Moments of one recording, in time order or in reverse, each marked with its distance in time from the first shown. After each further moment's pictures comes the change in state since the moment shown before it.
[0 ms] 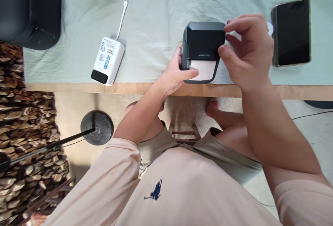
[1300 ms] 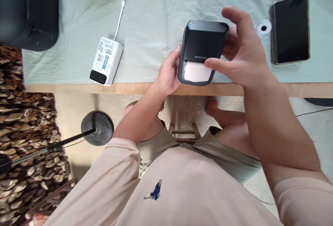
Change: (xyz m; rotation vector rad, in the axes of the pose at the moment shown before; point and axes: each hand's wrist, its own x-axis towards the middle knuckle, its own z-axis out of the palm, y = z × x) left_hand 0.001 0.016 0.017 -0.162 0.022 -0.042; right_hand -0.003 0.011 -0.001 0.260 -0.236 0.181
